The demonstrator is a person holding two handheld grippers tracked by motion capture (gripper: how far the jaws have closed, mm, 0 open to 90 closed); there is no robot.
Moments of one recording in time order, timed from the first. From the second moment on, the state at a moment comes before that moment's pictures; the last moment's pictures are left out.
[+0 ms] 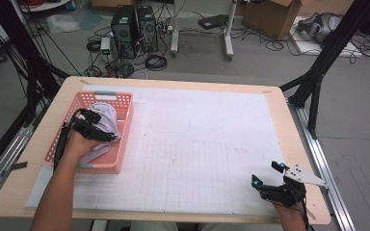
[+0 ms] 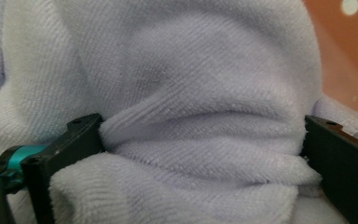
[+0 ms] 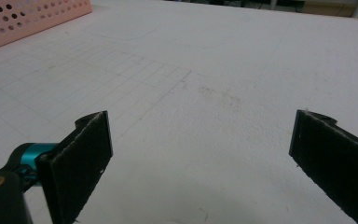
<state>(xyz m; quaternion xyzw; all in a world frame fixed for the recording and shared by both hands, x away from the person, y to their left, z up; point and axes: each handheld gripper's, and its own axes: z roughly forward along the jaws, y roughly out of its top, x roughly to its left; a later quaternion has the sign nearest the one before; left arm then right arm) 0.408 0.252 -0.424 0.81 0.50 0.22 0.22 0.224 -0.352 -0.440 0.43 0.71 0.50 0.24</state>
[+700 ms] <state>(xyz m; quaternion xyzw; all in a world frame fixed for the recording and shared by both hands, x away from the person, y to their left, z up) 0.403 0.263 -0.408 0.76 0.56 0.19 0.27 0.220 -0.358 -0.436 0.44 0.70 0.51 0.25</state>
